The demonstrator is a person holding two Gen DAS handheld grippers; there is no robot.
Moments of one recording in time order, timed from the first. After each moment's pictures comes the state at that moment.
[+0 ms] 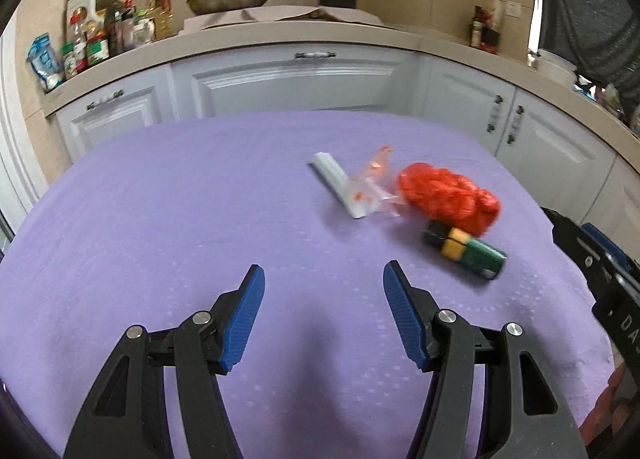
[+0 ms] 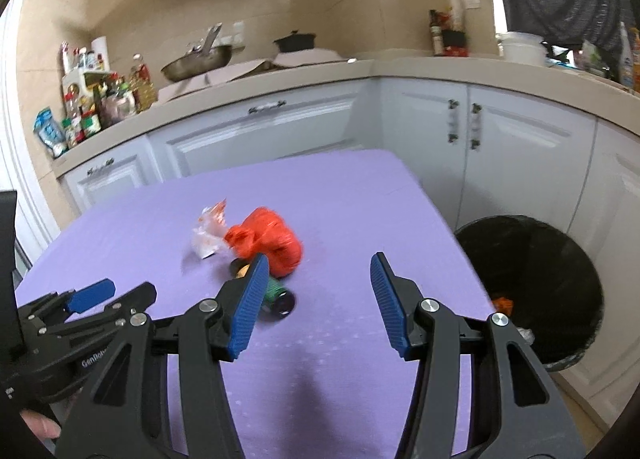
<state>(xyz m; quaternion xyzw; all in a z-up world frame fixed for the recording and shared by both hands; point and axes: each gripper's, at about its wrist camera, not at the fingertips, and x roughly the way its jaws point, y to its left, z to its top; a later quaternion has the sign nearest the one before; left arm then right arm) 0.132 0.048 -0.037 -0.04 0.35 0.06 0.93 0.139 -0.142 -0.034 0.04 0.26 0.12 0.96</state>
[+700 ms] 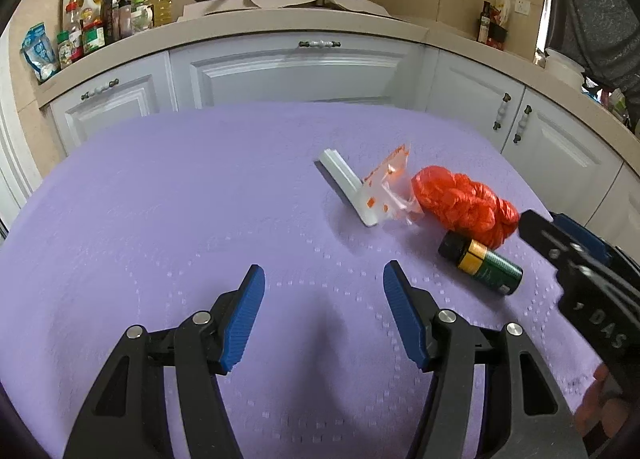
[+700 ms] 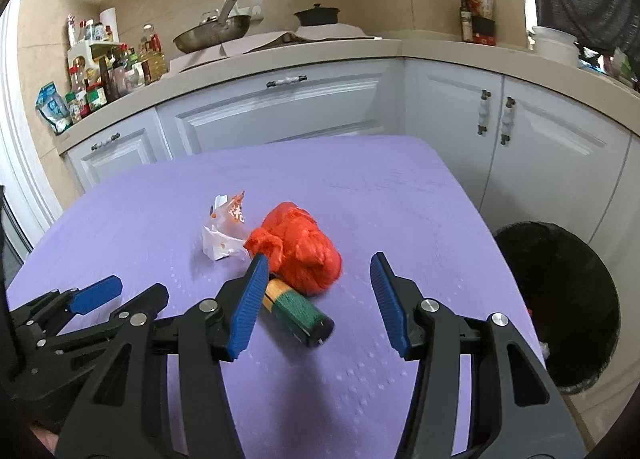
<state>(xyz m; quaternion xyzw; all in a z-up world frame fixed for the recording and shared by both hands) 0.148 0.064 -0.041 -0.05 0.36 0.06 0.93 0.180 -0.106 -0.034 0.01 0.30 0.15 0.94</state>
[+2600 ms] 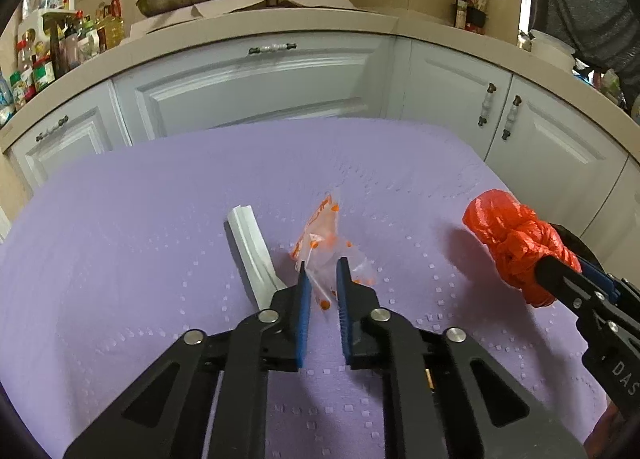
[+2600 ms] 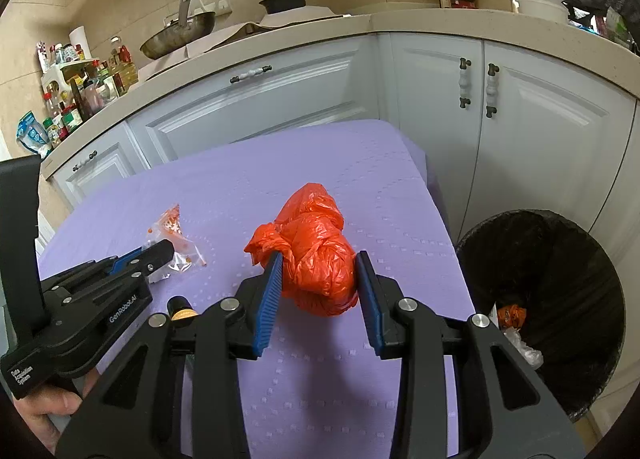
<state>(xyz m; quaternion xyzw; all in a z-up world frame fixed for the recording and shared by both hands) 0.227 0.016 -0.041 -0.01 0.36 0.02 0.93 0.232 -0.167 -0.043 0.05 0.34 0.14 0.93</state>
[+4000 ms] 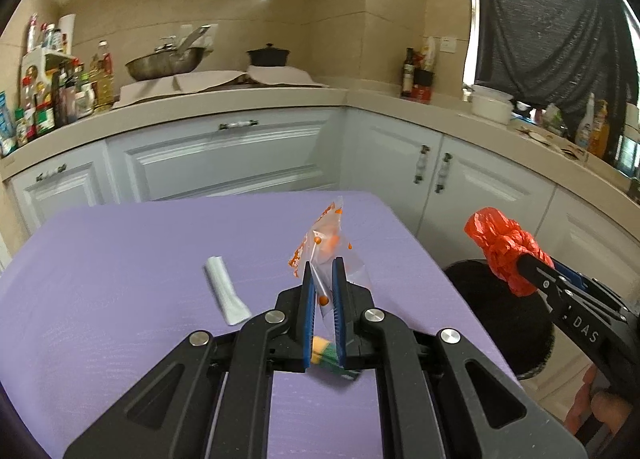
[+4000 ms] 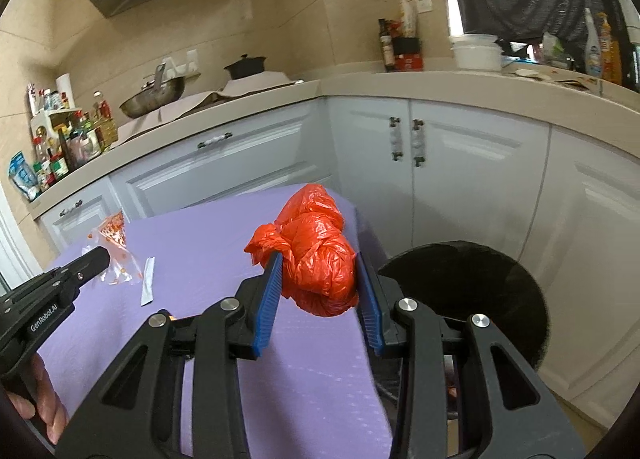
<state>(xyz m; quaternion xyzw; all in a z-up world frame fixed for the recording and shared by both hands) 0.156 -0.026 0.028 -0.02 0.25 -0.04 0.97 0.163 -0.242 0.004 0.07 0.24 0.06 0.97</state>
